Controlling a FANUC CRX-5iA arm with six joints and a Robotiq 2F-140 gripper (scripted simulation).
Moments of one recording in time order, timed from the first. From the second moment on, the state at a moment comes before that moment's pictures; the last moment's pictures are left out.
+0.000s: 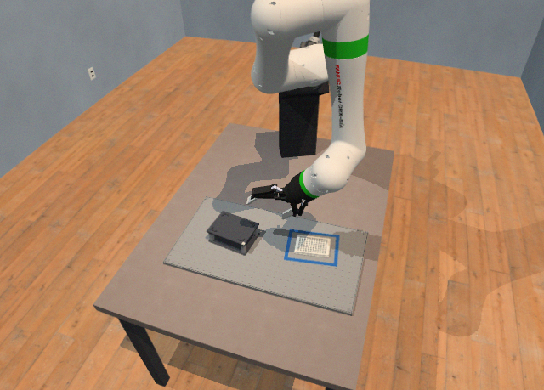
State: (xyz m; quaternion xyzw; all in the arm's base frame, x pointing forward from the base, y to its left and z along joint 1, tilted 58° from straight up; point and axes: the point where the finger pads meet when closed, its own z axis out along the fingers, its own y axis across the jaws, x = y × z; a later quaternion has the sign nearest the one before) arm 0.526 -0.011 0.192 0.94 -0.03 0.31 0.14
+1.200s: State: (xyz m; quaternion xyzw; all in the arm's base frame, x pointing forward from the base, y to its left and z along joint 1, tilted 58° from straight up) arm 0.559 0.122 0.206 0.78 0.44 0.32 0.30
